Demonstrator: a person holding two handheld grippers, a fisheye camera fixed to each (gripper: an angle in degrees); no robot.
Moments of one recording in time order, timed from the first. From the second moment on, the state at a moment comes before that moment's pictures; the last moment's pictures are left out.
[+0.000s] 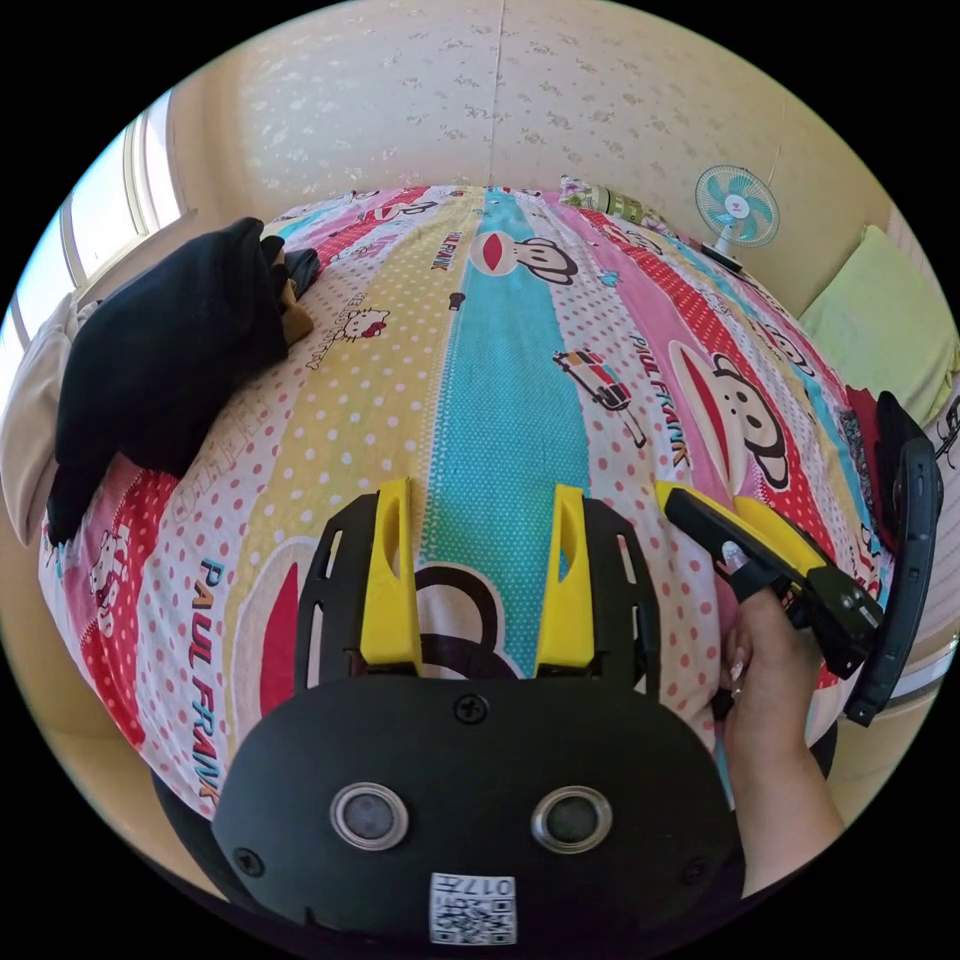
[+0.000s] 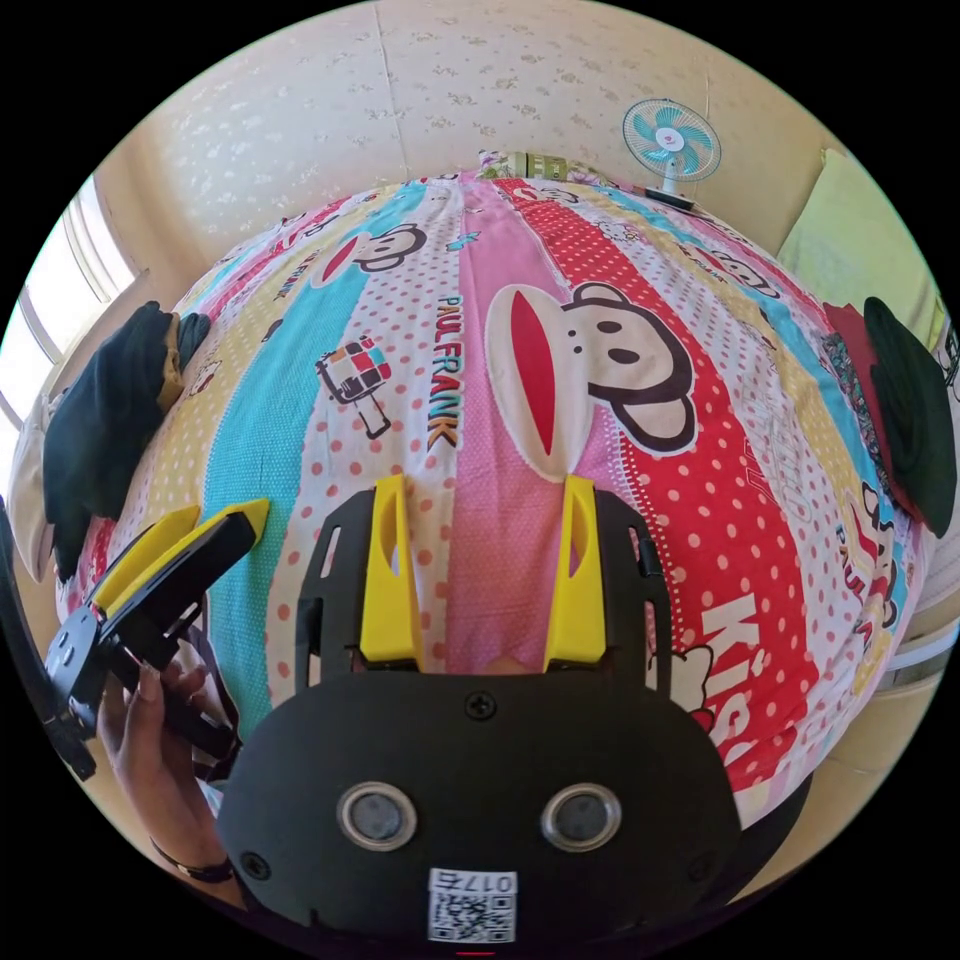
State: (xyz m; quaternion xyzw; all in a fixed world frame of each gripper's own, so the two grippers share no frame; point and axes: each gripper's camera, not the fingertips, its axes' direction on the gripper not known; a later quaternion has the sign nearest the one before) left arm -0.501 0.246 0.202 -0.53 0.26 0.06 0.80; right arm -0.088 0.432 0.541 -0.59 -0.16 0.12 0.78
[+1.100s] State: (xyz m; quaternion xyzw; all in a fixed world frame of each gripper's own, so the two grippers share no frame) left arm -0.505 0.242 0.207 -0.53 0.25 0.07 0.80; right arm -0.007 0.454 0.537 -0.59 -0.16 0.11 0.79
